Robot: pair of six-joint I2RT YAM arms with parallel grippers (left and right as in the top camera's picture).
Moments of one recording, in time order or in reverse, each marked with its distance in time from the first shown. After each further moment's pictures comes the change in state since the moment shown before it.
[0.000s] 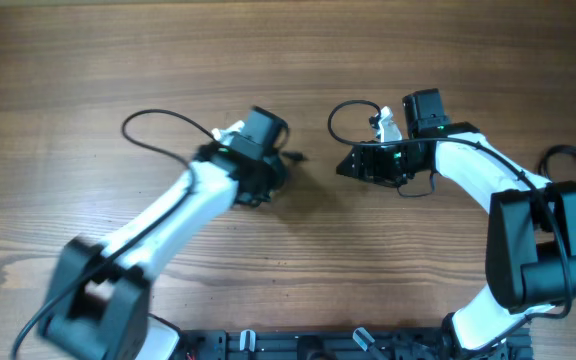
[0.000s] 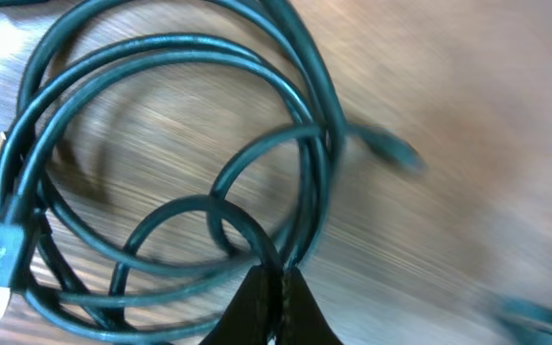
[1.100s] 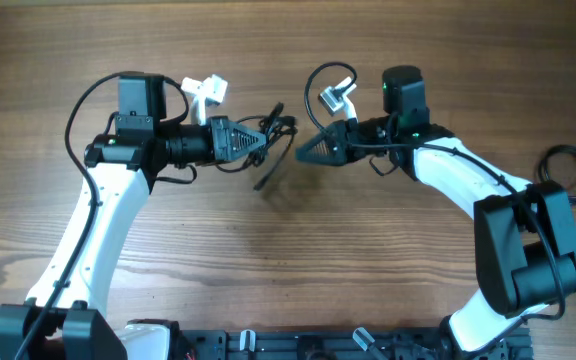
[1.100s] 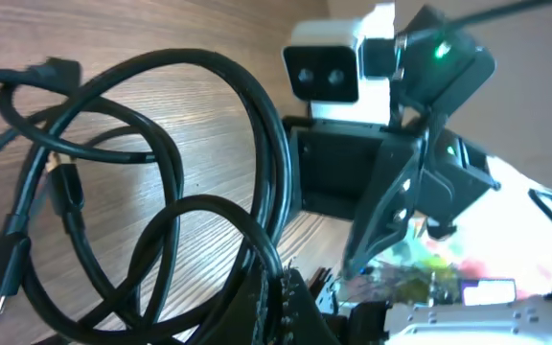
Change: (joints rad) left arm 0.438 -0.177 0.025 0.053 1.030 0.749; right arm 0.122 0.000 -0.011 0.732 -0.785 0.425
